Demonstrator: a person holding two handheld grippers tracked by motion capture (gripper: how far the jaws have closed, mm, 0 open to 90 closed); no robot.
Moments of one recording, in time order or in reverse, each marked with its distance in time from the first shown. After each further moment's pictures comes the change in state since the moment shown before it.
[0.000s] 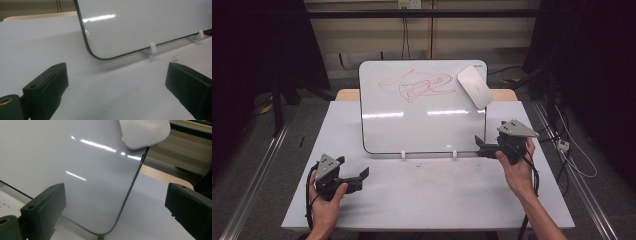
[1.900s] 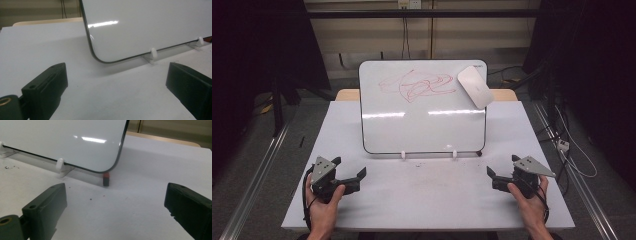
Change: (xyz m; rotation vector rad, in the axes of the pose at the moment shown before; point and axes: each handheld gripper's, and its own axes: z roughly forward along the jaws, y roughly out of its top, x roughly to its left) left arm -0.002 -0.002 -0.008 -0.055 0.022 -0.016; right arm 0.003 -0.098 -0.037 0.022 0.012 0.150
